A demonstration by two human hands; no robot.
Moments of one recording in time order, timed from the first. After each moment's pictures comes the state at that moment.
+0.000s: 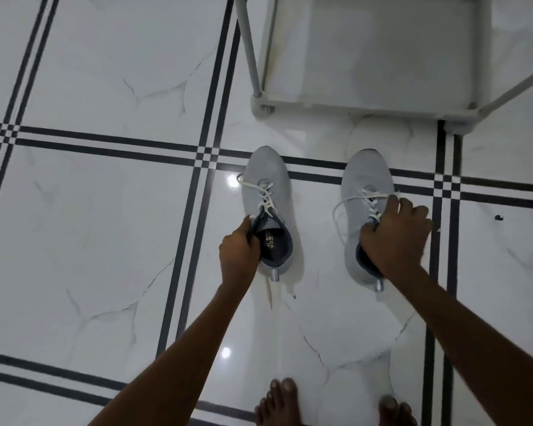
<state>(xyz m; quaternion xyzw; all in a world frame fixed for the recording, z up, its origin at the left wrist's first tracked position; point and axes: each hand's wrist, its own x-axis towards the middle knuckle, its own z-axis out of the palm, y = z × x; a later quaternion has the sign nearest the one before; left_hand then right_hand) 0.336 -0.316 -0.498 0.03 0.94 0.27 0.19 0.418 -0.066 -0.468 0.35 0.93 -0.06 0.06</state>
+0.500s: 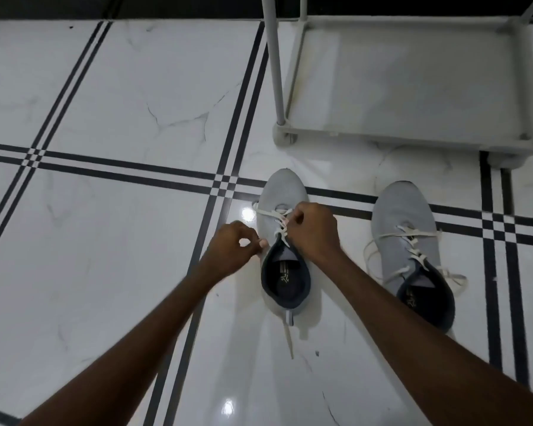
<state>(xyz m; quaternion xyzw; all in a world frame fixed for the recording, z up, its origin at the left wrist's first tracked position) 0.238 -0.349 -0.502 0.16 0.91 0.29 0.27 0.279 -0.173 -0.512 0.26 0.88 -0.40 0.05</state>
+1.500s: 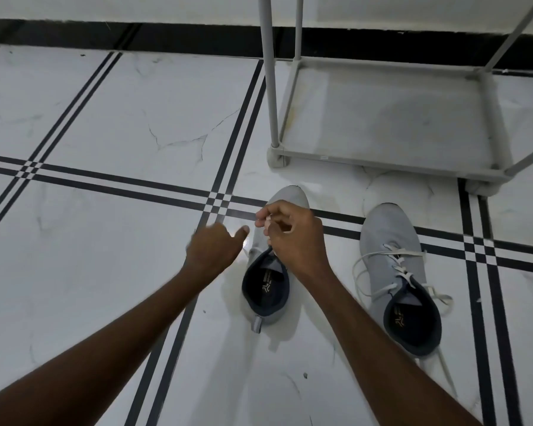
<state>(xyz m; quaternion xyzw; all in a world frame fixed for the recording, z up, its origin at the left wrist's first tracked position) 0.224 -0.333 -0.490 -0.01 0.96 0.15 0.22 0.290 -0.189 -0.462 0.20 0.77 -0.61 -0.06</state>
